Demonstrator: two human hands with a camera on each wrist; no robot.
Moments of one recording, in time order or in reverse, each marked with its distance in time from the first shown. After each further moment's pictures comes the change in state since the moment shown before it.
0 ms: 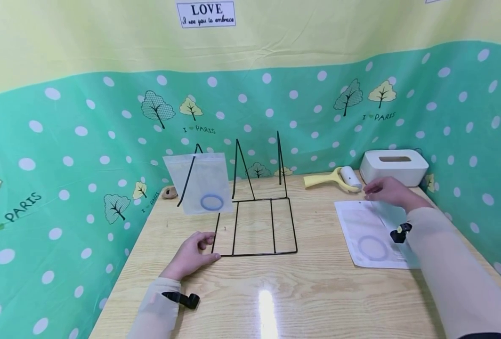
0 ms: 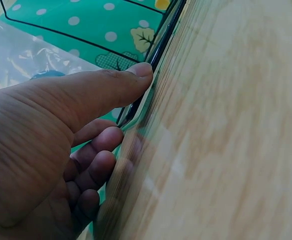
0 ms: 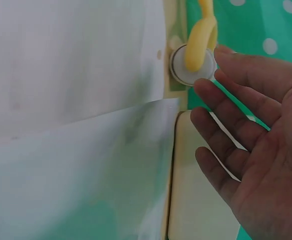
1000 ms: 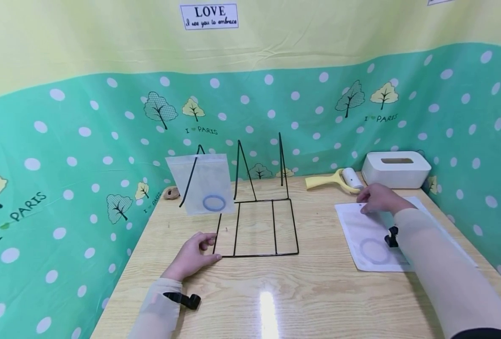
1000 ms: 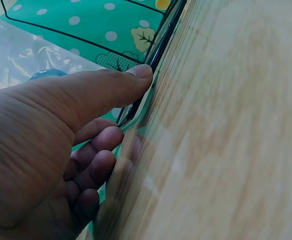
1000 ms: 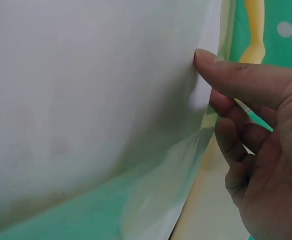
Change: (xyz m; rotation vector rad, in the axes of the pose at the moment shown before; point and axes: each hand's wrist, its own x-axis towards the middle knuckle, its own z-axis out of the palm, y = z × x) left_hand -0.001 -0.001 0.000 0.011 0.000 -0.001; right_hand 0.023 -0.003 0.029 -0.139 -0.078 0.035
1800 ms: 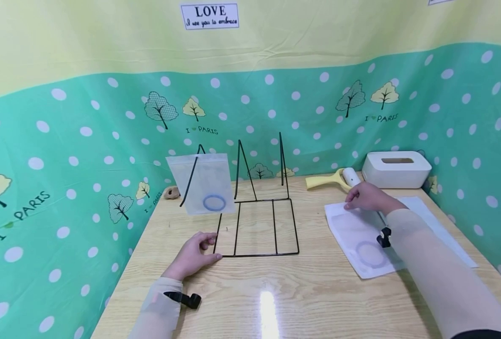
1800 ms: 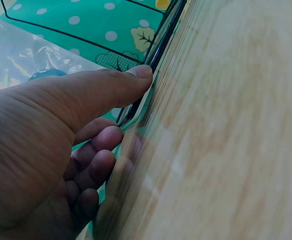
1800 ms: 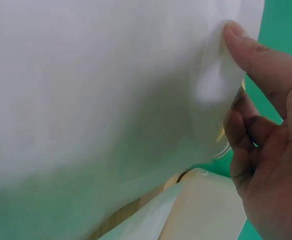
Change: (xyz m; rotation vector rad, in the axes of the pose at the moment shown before) left_hand -0.001 0.002 0.000 -0.003 0.003 0.005; right_hand -0.002 -0.039 0.009 0.034 0.011 -0.074
